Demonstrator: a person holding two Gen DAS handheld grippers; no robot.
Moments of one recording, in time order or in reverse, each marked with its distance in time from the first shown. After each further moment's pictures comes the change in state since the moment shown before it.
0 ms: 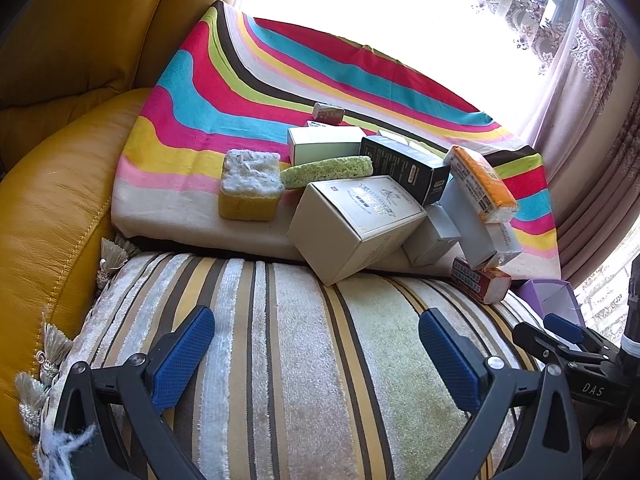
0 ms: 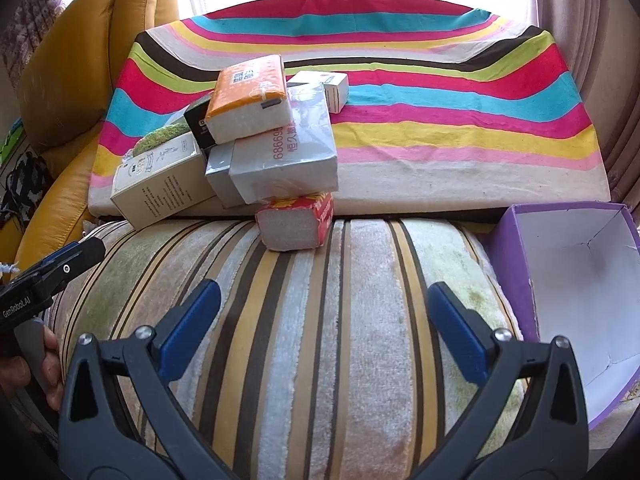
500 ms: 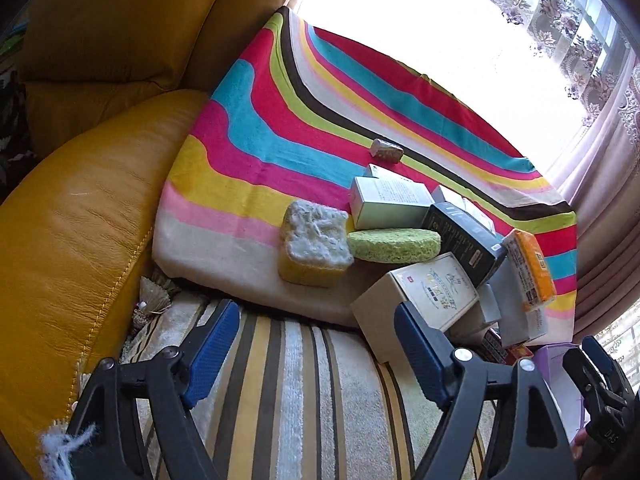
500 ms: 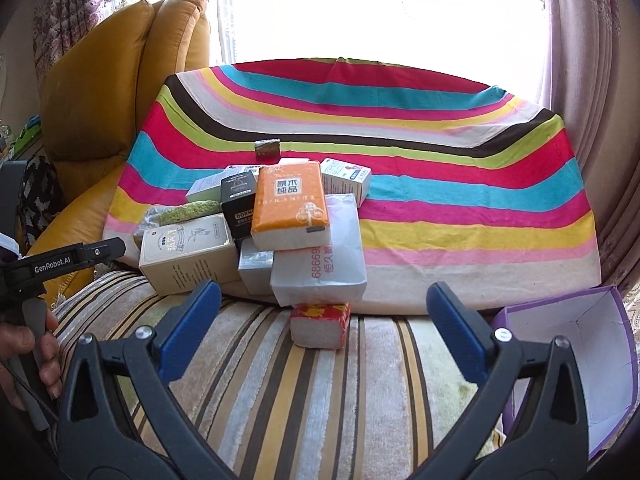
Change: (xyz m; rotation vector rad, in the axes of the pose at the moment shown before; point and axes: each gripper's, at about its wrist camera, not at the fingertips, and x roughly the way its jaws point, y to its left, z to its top) left arm 0.015 0.043 0.052 -0.140 0.004 0.096; right arm -0.022 0.028 0.043 -0.118 -0.211 -0.013
